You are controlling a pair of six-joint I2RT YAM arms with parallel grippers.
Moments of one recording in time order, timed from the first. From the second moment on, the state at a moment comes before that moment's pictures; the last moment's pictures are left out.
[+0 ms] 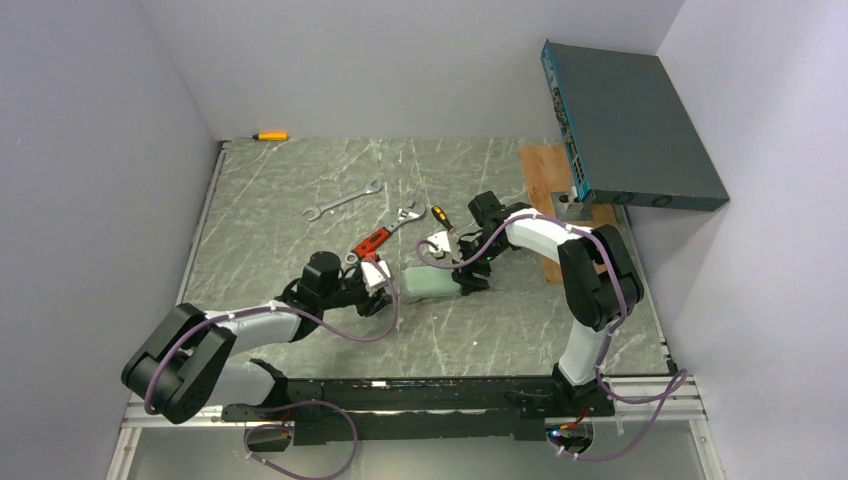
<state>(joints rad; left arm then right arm) -0.55 1.27 0.34 0.51 0.55 0.33 0.44 1.81 1.12 -0.72 -0.61 -1.19</state>
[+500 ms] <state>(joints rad) -0.61 1.47 0.36 0.64 0.55 0.34 0.44 1.83 1.15 -0.76 -0.62 -1.24</state>
